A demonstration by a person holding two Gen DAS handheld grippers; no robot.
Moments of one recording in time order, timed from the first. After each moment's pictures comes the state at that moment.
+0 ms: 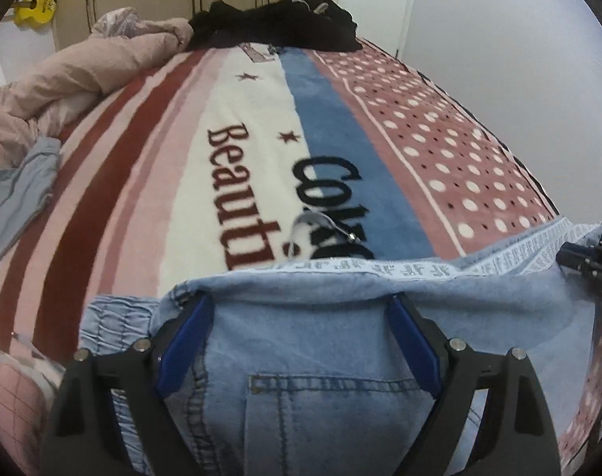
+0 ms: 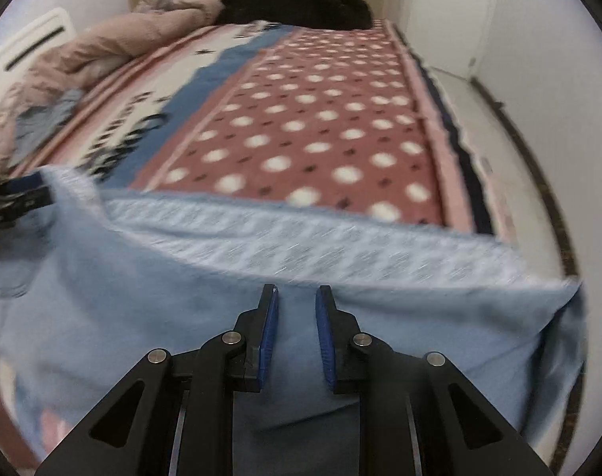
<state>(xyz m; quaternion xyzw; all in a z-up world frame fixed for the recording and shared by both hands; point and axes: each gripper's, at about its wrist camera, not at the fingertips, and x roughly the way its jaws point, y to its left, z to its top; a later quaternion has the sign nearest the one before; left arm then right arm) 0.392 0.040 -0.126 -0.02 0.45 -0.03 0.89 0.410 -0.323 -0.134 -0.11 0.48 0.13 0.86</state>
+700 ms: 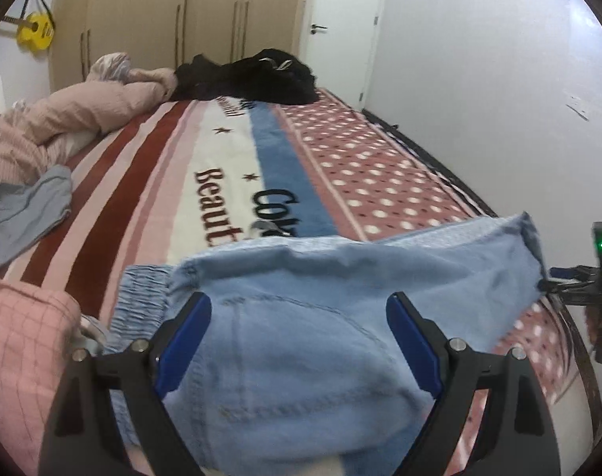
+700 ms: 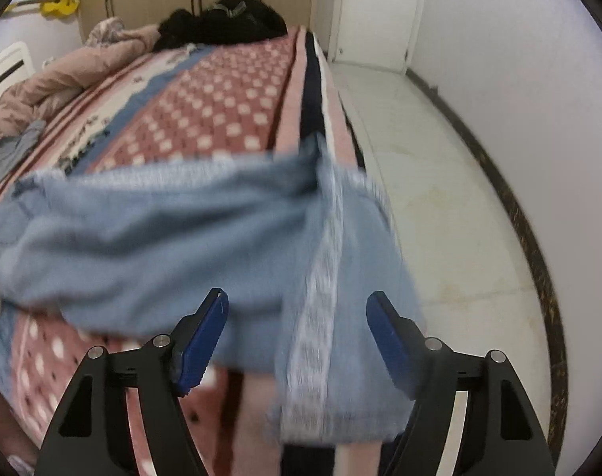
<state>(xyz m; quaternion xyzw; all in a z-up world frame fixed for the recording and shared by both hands) 0.274 0.012 -0.066 -0.03 0.37 -0.09 0.93 0.308 -0.459 -0.120 -0.06 0.48 0.06 0.87</state>
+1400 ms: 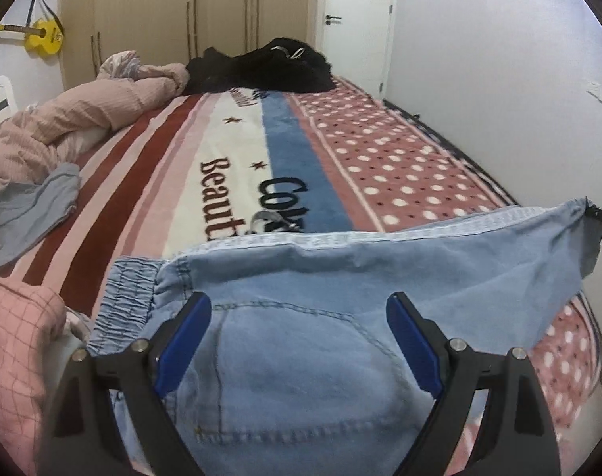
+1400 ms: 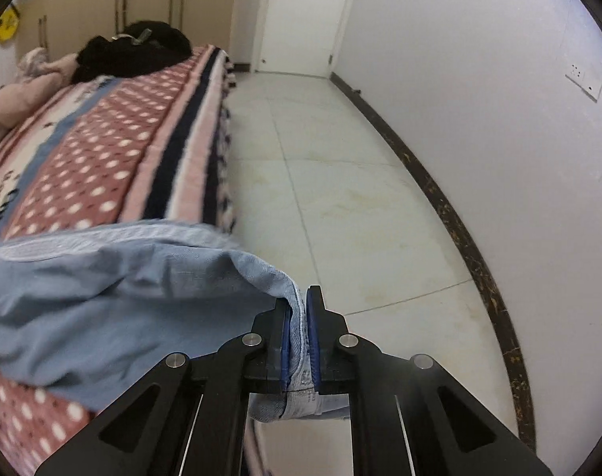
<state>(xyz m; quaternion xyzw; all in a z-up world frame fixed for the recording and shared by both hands) 0.303 -0.004 -0.093 -0.01 0.38 -0.03 0.92 0.371 -0.581 -0.058 -0.07 0.46 -0.07 0.88</state>
